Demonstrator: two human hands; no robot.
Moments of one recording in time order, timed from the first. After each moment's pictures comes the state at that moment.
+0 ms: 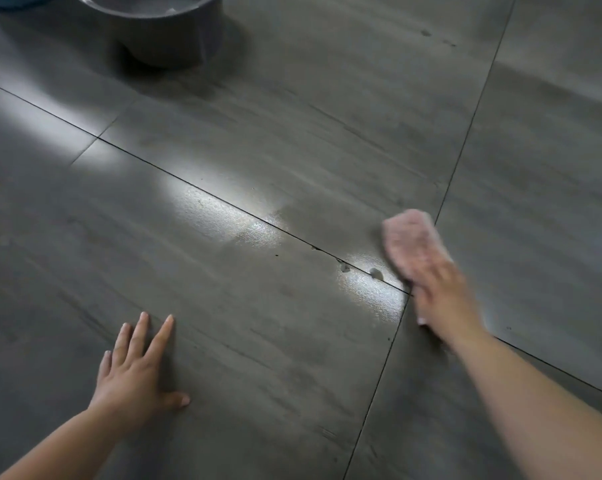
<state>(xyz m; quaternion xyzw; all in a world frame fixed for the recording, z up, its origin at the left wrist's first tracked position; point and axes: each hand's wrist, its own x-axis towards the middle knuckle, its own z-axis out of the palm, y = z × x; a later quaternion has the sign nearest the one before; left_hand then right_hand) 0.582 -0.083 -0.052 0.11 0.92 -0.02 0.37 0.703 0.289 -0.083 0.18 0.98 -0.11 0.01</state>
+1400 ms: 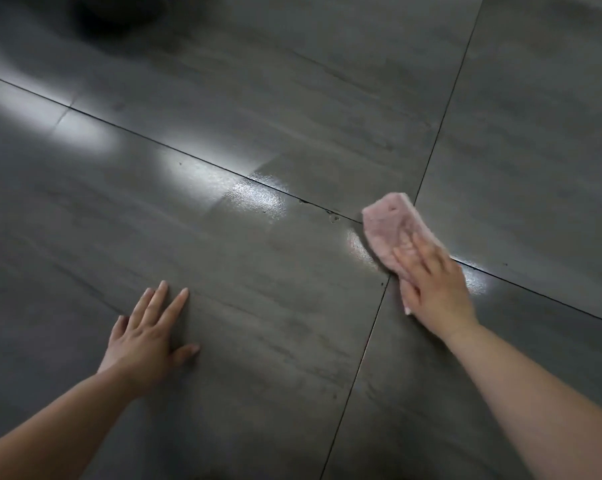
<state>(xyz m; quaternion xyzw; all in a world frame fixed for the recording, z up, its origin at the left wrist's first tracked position) 0.598 -0.079 -0.047 0.18 0.91 -0.03 0.36 0.765 0.254 -0.112 0.15 0.98 -0.05 -0.09</state>
